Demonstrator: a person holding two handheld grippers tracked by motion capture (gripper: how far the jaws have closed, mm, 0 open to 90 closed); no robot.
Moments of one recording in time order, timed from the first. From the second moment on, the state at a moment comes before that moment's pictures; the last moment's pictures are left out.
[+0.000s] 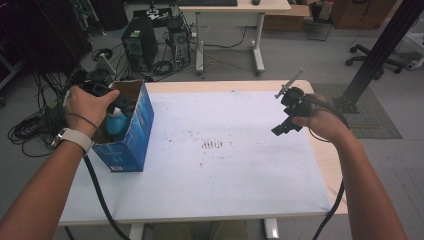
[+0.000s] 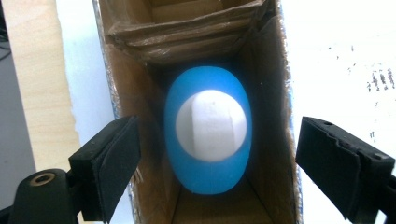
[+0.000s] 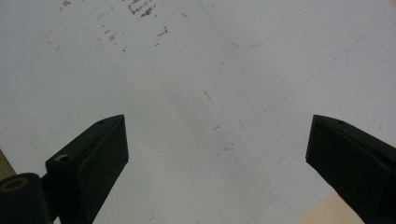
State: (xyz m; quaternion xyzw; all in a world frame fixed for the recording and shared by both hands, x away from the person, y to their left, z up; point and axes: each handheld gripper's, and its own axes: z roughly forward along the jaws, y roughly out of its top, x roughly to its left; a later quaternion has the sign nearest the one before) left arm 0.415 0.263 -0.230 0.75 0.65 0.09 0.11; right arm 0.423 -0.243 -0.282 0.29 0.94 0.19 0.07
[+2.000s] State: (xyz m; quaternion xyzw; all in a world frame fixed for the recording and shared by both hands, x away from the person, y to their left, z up) left arm 0.381 0.217 -0.181 0.80 0.57 0.10 0.14; right arm 0.416 -0.240 -0.272 0.28 0.94 0.19 0.07
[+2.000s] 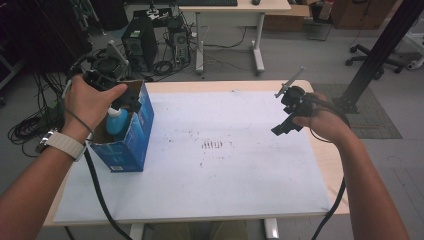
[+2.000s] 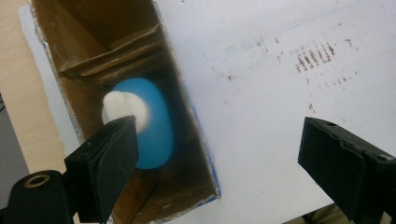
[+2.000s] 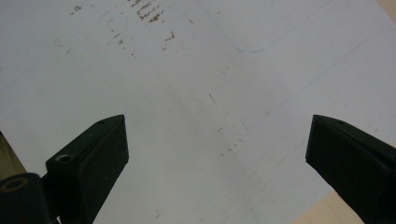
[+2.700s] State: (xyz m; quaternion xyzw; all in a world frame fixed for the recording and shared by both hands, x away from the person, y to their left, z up) left arm 0.368 0.192 -0.179 0.84 0.51 0.08 0.16; right arm 0.413 -0.239 -0.268 0.28 0.94 0.19 0.07
